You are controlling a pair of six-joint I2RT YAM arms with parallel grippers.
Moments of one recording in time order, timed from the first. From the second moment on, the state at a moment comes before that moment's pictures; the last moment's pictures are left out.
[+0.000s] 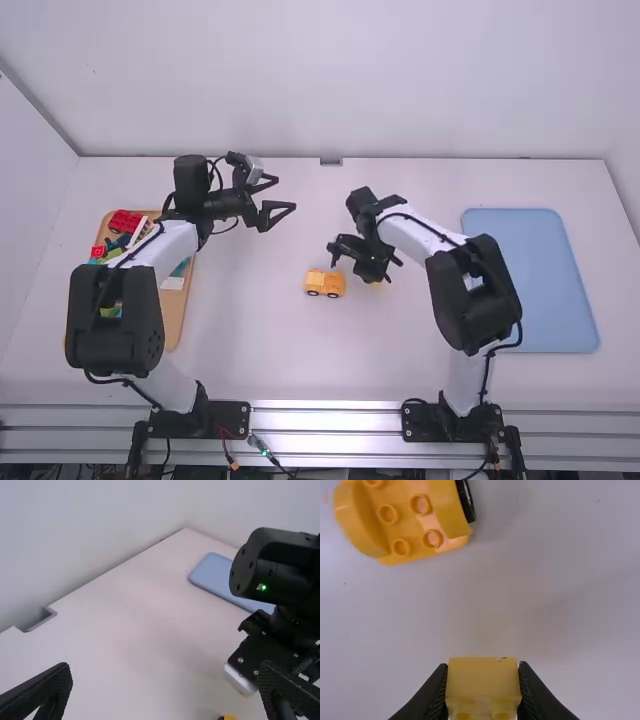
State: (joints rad) left arm 0.03 1.70 1.04 0.18 1.07 0.23; right arm 0.46 1.98 1.33 -0.93 -0.05 -0.80
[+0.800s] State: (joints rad) left arm 0.03 1.70 1.04 0.16 1.02 0.18; right arm 0.46 1.98 1.22 -0.83 -0.07 -0.83
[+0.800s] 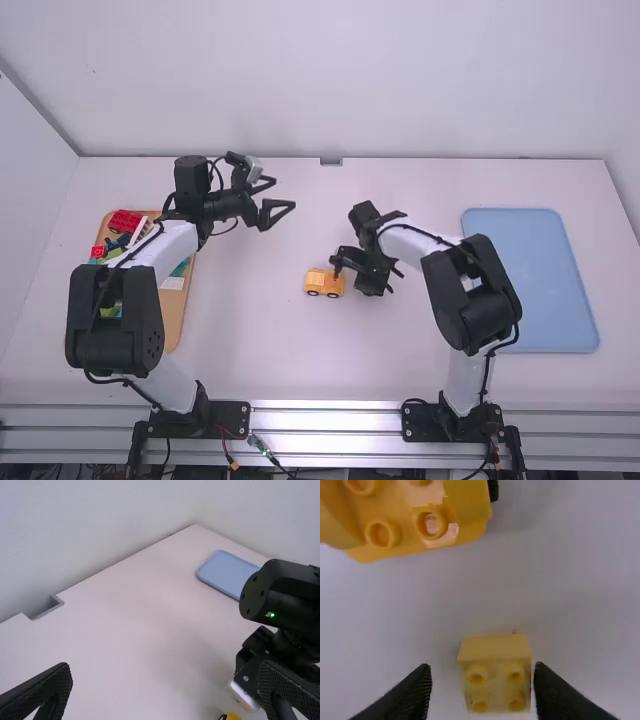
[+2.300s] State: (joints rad) left arm -0.20 1.70 0.82 0.07 1.04 0.87; right arm 0.05 1.82 0.64 -0.03 -0.82 -1.11
